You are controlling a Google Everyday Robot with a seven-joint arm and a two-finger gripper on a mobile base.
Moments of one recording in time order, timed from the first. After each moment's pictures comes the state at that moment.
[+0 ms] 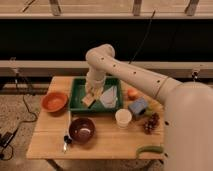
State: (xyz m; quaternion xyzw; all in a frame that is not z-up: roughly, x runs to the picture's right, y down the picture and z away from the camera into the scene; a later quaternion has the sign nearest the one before) arm -0.073 0.048 0.777 -0.26 -0.25 -0.38 0.85
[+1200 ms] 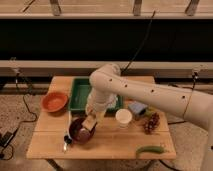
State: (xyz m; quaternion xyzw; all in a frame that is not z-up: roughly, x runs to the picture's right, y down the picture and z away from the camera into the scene) arm -0.050 0.141 0.710 -0.28 -0.28 -0.38 0.84
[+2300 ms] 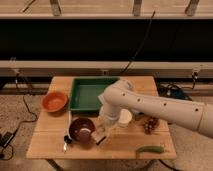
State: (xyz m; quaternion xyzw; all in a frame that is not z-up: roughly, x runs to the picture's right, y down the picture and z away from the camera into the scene) arm -0.005 0.211 0.728 -0.34 -0.25 -0.26 0.87
